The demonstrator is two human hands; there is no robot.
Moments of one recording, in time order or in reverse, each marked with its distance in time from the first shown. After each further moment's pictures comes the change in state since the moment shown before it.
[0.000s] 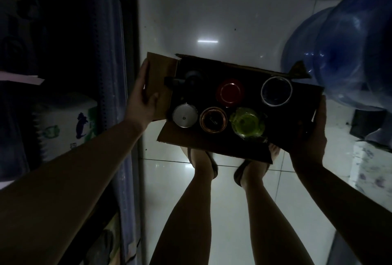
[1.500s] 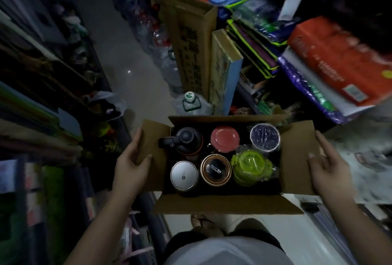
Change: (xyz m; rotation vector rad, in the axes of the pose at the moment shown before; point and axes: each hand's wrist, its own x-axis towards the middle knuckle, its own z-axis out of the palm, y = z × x) left_hand -0.387 0.510 -0.140 0.140 -0.168 0.601; right_hand -0.421 -0.300 -0.403 0.431 0.703 -0.015
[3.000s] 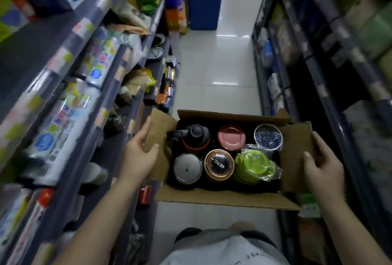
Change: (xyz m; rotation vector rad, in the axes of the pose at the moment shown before) left_hand -0.637 0.149 0.615 0.352 -2.411 0.972; right_hand -0.451 0.200 -0.299 0.175 2.289 1.263
